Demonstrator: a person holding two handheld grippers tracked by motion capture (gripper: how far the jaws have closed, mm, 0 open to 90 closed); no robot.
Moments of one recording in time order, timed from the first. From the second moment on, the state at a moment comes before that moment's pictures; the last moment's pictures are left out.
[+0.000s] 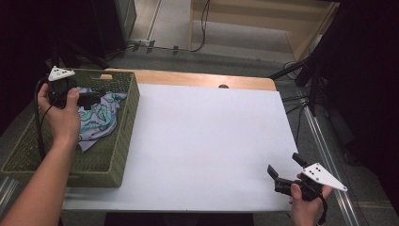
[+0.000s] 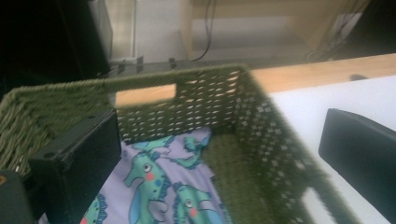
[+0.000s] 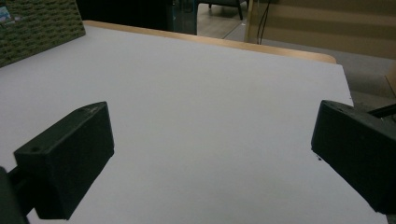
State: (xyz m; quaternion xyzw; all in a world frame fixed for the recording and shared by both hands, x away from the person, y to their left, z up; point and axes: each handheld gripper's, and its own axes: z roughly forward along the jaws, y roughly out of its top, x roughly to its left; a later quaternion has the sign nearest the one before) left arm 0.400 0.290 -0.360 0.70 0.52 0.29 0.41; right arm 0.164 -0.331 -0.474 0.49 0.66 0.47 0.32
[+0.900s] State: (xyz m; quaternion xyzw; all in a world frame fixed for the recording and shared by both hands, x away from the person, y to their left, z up) left arm 0.455 0.319 -0.416 0.71 0.59 0.21 0.32; right arm 0.165 -0.333 -0.477 0.50 0.66 0.47 0.32
